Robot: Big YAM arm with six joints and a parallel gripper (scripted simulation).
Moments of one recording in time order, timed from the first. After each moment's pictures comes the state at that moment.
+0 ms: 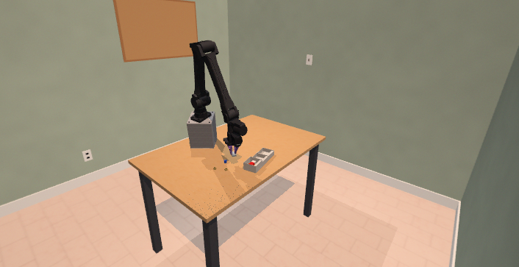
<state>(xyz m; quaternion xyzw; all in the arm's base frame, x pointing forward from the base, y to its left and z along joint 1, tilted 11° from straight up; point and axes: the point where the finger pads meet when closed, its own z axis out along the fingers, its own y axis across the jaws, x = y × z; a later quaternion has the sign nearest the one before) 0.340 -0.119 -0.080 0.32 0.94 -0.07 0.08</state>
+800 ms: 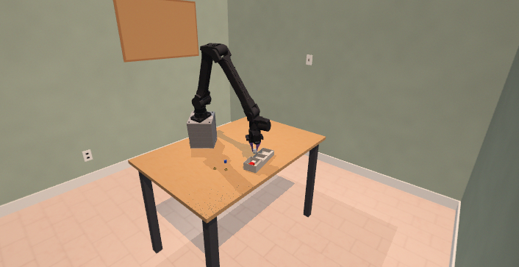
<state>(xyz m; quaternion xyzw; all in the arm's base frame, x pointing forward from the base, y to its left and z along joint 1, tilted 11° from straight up) 0.432 -0.024 -0.086 0.42 0.90 -0.05 0.09</state>
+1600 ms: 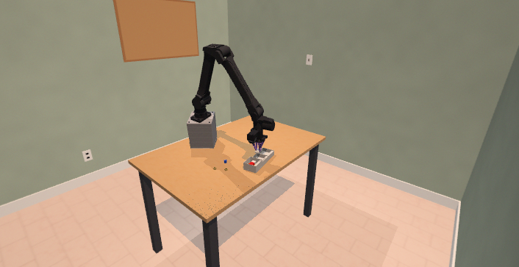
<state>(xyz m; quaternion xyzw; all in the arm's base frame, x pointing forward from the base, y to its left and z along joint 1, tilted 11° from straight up) 0.447 -0.006 -0.089 0.67 0.74 -0.02 0.10</state>
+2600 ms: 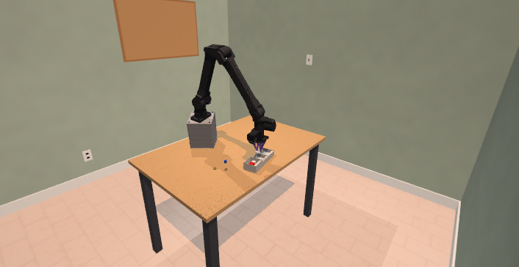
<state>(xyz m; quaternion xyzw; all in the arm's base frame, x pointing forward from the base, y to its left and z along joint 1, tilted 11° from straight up) 0.453 -0.005 -0.092 0.69 0.71 -0.02 0.10</state>
